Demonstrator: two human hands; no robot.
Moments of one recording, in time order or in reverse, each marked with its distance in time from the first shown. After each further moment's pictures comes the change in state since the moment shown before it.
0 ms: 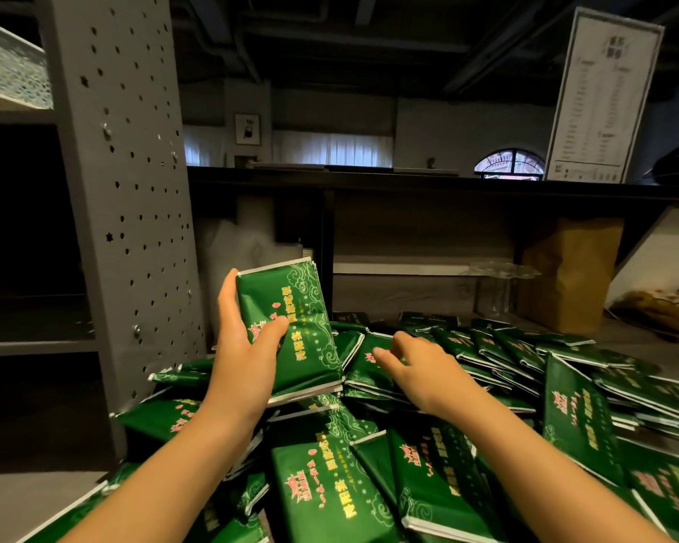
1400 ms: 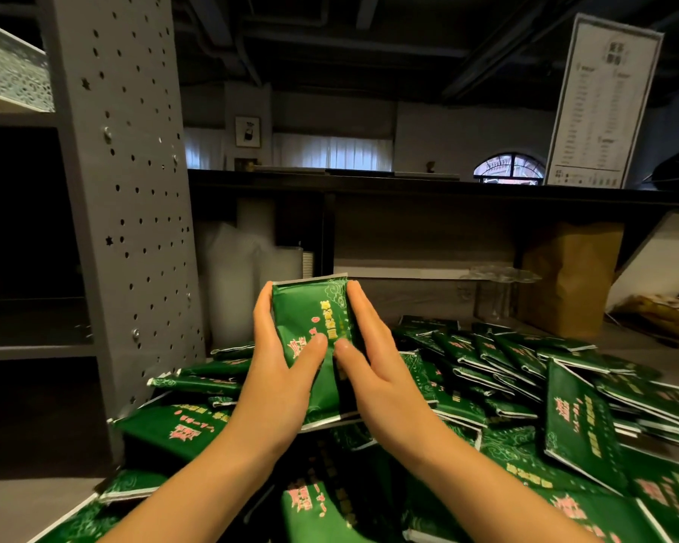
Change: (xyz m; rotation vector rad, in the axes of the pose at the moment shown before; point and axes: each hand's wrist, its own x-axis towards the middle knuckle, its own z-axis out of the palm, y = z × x) left_hand -0.014 -0.006 0.016 0.007 -0.145 0.054; right_hand -0.039 -0.058 0.011 0.851 0.244 -0.489
